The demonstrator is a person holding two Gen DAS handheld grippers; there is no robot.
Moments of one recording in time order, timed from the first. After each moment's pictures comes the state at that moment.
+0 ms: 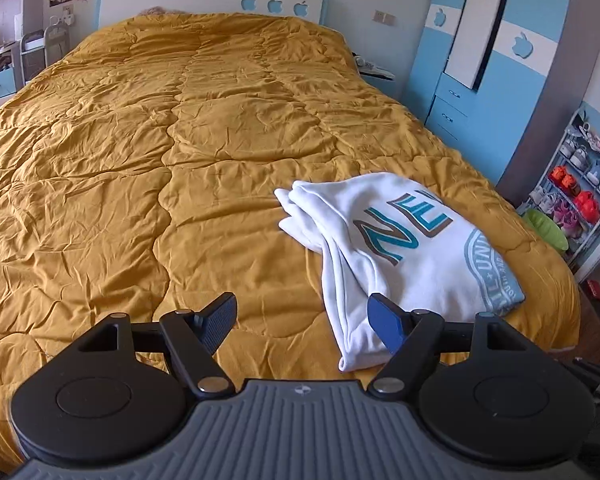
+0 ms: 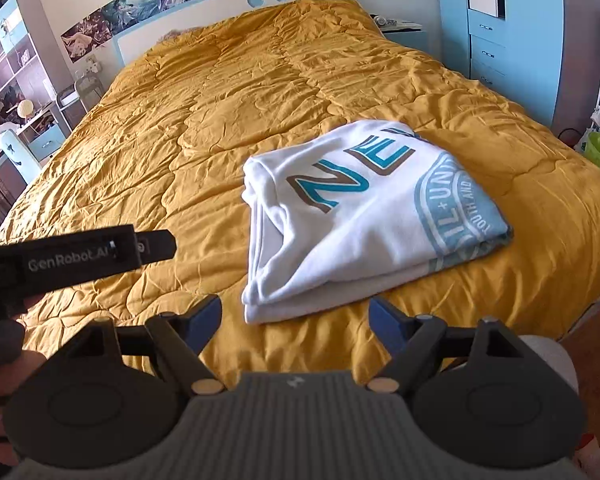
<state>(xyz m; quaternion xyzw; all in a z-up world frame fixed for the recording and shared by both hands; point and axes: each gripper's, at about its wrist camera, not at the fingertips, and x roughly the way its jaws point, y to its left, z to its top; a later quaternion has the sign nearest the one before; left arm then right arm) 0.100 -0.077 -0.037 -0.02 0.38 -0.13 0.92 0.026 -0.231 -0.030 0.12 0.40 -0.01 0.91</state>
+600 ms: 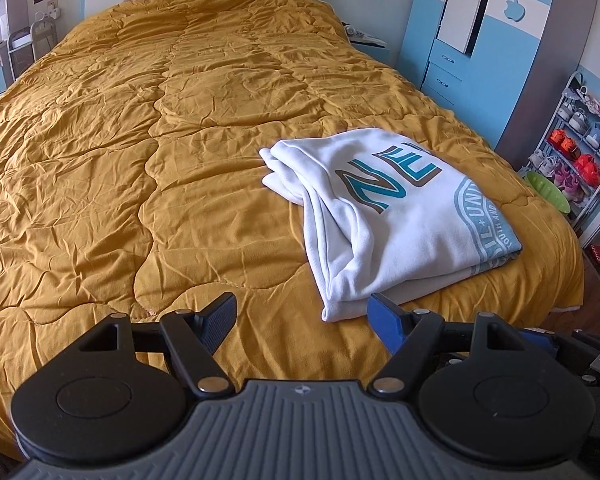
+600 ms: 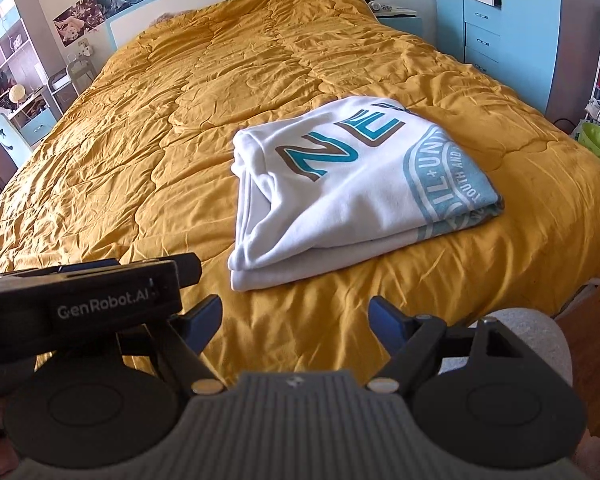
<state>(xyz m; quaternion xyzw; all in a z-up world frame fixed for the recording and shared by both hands) 0.081 -0.097 -0.053 0.01 0.41 -0.13 0.90 0.025 -0.239 -0.045 0.11 0.43 -0.01 0.90</state>
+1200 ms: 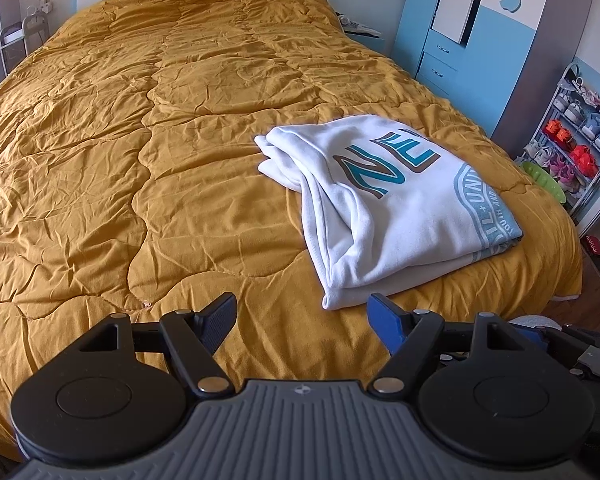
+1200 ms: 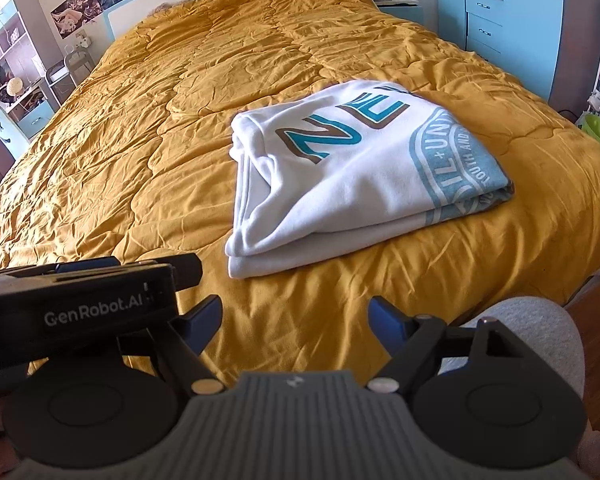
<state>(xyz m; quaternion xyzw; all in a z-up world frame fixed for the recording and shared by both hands) 0.083 -0.093 -0.061 0.01 0.43 -0.14 0.89 0.032 -0.237 -0.059 0.11 0.44 -0.01 0.89</state>
